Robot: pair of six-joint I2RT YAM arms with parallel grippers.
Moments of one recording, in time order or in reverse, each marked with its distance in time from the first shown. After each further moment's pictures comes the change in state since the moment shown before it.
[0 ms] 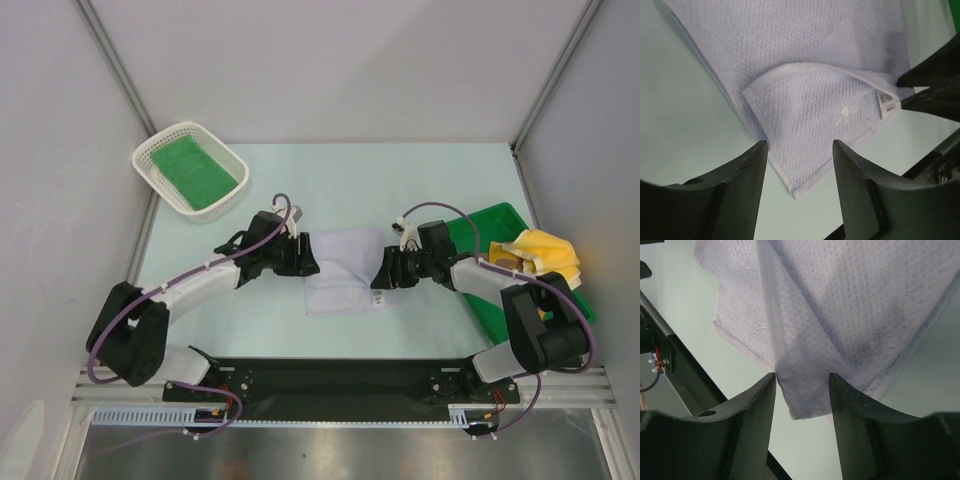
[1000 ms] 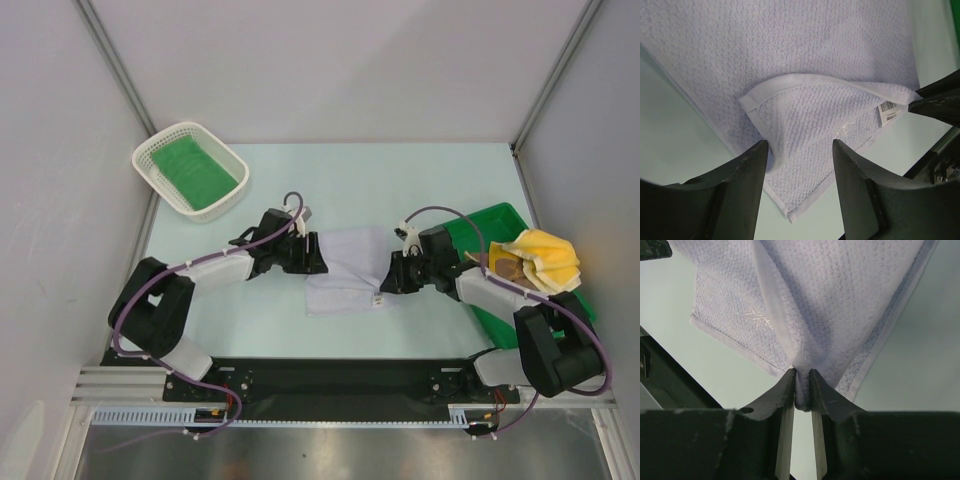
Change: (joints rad) left arm 0.010 0.194 0.055 0.093 0.081 -0.007; right arm 0.039 -0.128 -0.058 -0.049 0.153 0.001
